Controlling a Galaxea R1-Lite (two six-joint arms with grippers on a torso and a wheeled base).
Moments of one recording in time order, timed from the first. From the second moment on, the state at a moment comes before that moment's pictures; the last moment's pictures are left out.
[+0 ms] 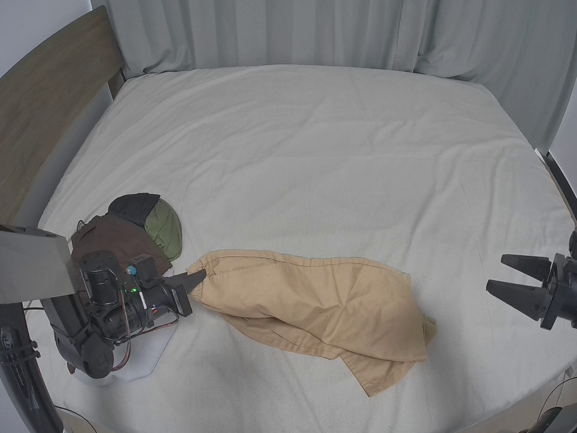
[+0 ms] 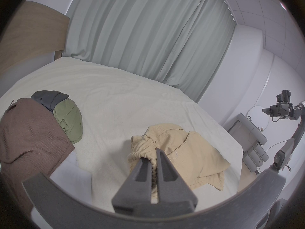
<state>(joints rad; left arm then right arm) -0.21 2.13 -0.35 -1.55 -0.38 -0.19 0.26 1.01 -0.43 -0.35 0.45 0.16</state>
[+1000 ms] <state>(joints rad) -0.21 2.13 -0.36 -1.55 -0.38 -0.19 0.24 1.27 -0.44 -0.45 0.46 0.30</state>
